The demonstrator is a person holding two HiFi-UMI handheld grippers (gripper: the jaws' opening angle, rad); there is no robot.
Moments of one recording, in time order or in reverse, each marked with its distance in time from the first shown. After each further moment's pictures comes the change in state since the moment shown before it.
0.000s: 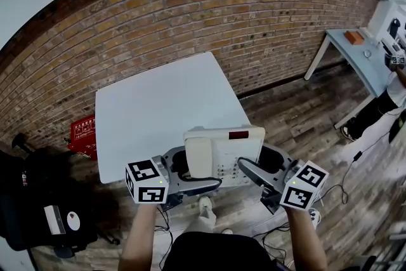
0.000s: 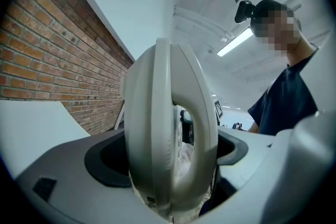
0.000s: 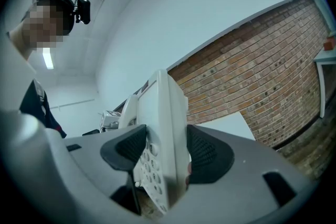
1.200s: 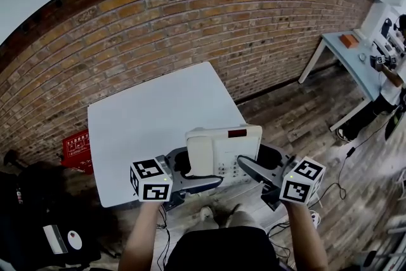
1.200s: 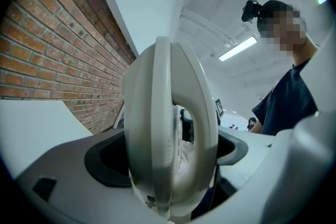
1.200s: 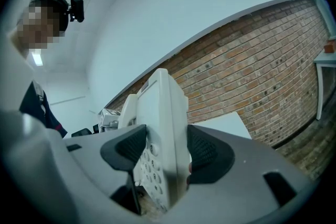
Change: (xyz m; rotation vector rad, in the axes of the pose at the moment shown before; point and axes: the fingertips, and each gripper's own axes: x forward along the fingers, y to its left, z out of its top) left arm -0.015 0.099 0.027 -0.047 0.004 -0.051; right arm 0.087 -0.051 0.019 0.013 0.056 -0.067
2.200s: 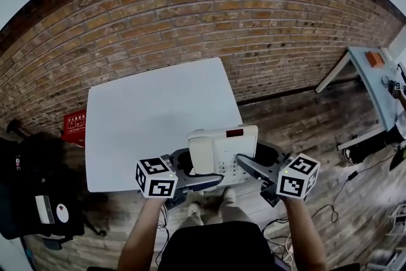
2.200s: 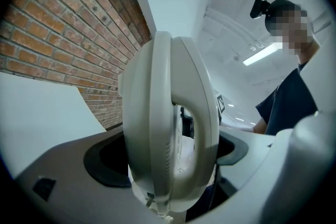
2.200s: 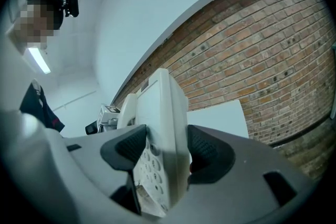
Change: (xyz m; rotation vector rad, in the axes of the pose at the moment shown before) left arm 0.075 0.079 -0.014 -0.152 -0.022 0.177; right arm 0.024 -0.115 -0.006 0.032 0.178 0.151
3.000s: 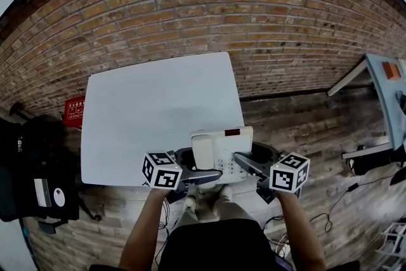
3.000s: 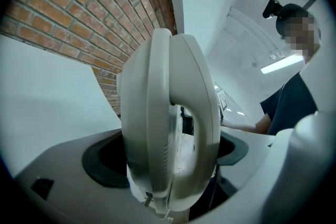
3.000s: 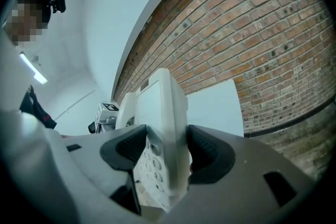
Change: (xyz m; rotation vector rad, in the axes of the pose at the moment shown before) left arm 0.048 0.083 -0.032 -0.171 0.038 0.079; right arm 0.038 -0.096 -0.040 0.112 0.138 0.049
